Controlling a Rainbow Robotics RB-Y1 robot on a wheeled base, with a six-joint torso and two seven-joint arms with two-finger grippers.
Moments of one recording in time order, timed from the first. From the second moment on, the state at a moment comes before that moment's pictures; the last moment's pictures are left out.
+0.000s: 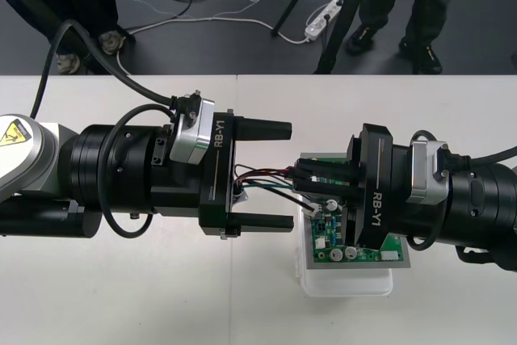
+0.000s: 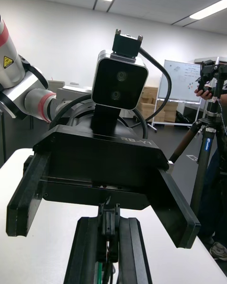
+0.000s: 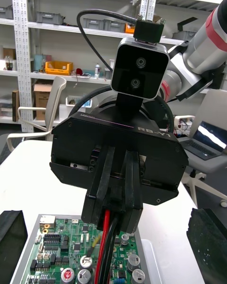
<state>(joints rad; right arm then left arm) -0.19 -1.06 0.55 -2.17 0.42 -0.63 0.58 -0.38 0.89 -0.55 -2.11 -0.87 -0.73 0.11</state>
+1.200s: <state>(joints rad) -0.19 -1.10 0.55 -2.17 0.39 -0.63 0.58 -0.38 0.89 -0.55 -2.11 -0.87 -0.73 0.11</state>
